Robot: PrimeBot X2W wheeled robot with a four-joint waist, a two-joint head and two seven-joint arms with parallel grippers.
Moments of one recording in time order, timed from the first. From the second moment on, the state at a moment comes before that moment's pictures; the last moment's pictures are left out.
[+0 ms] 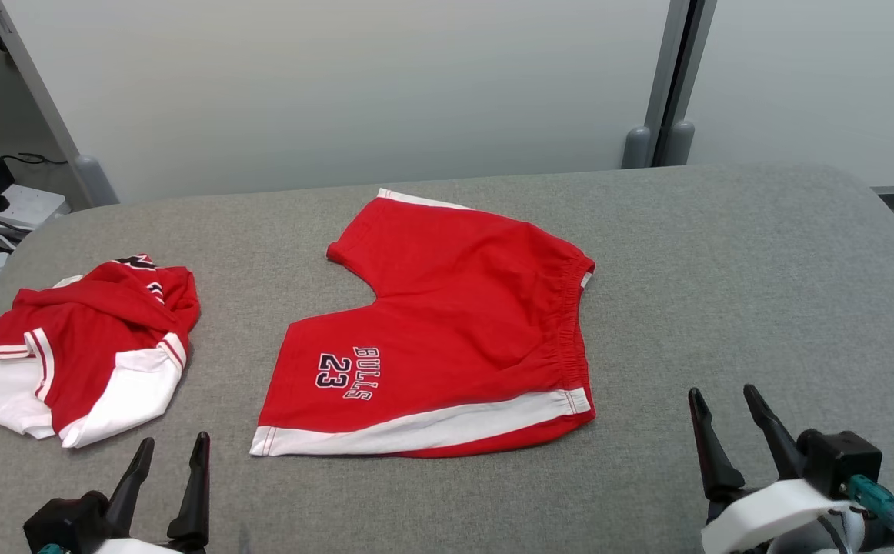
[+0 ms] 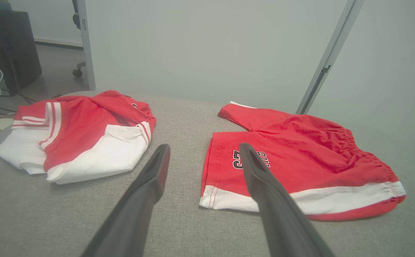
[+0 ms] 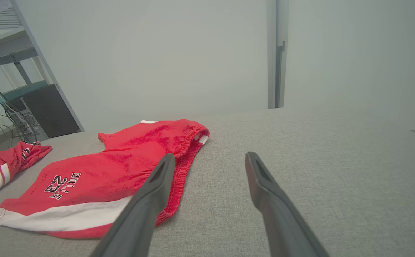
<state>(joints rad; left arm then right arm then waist) 0.01 0.18 -0.02 0.37 -0.43 -0.13 -0.26 -0.12 -0.07 0.12 0.41 0.28 0.13 -0.25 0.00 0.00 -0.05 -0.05</state>
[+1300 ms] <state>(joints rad) 0.13 0.11 0.01 0.38 -0.21 -0.13 -0.26 0.05 -0.04 0.16 0.44 0.18 0.13 -0.25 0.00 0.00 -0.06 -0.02</state>
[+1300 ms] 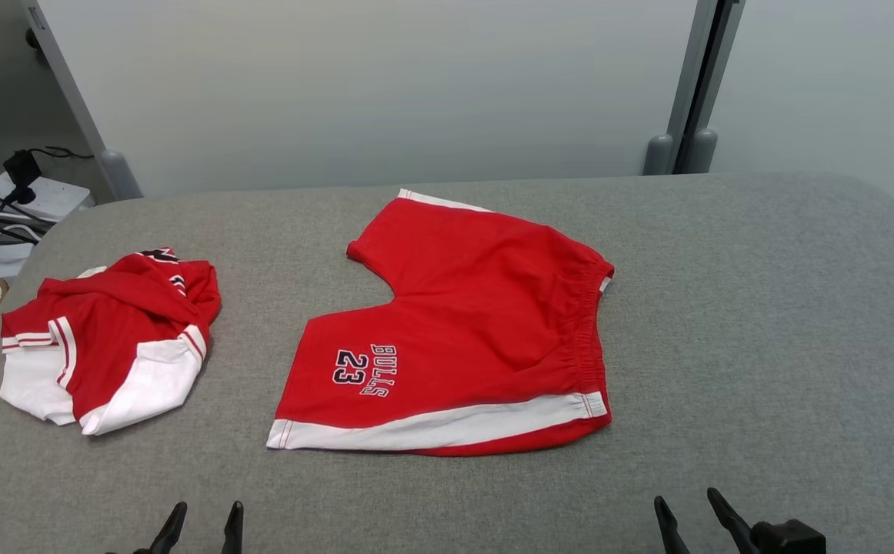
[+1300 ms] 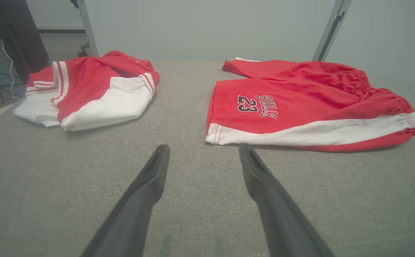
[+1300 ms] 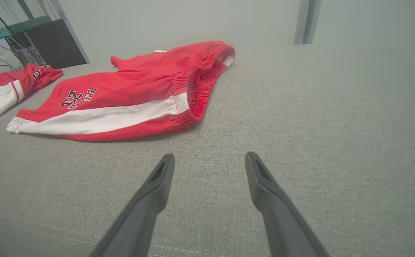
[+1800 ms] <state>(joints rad) 0.10 0.22 -0.11 0.32 -0.30 -0.13 -0.26 -0.26 -0.05 0.24 0.65 0.21 0.13 -0.25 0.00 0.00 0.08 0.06</state>
